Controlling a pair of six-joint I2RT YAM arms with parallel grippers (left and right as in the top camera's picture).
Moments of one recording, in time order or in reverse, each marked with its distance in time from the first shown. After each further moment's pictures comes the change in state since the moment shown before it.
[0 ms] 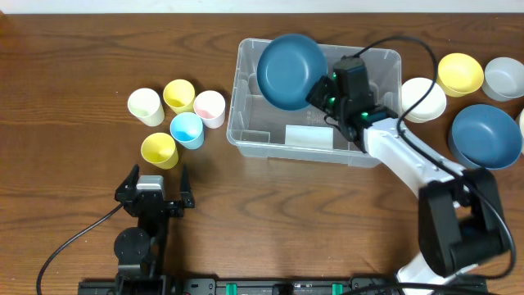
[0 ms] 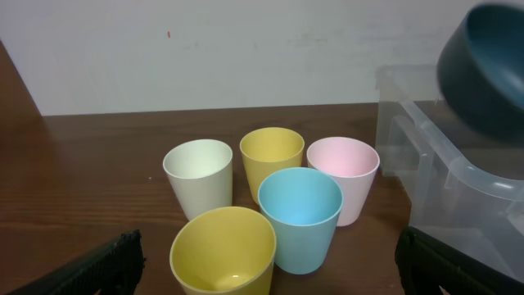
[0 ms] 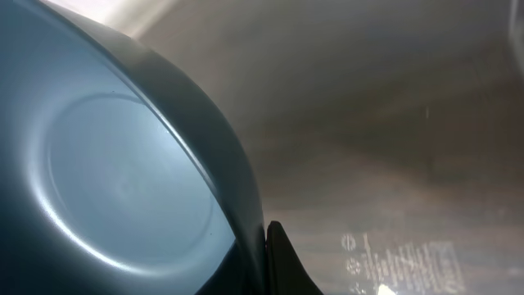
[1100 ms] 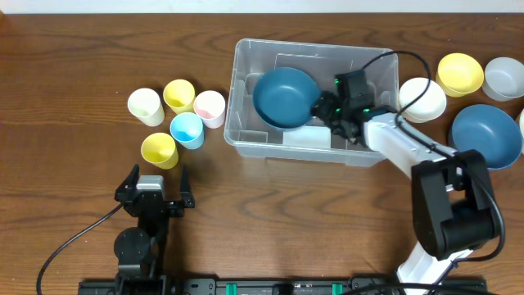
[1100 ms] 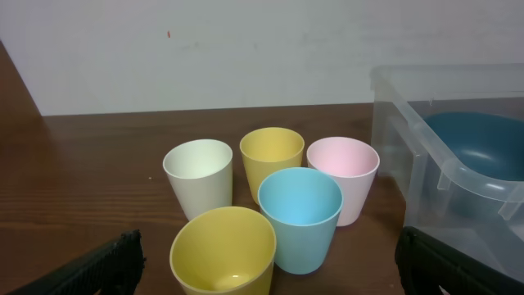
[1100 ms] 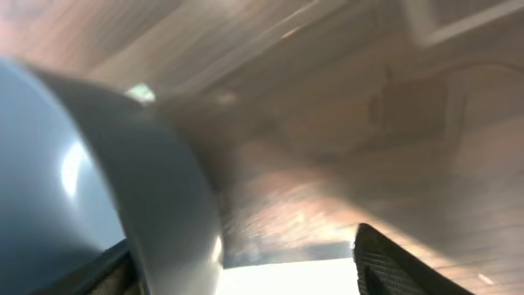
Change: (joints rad) left arm 0.000 0.000 0.000 0.000 0.000 0.000; right arm -0.077 0.085 0.007 -0.186 -0.044 -0.016
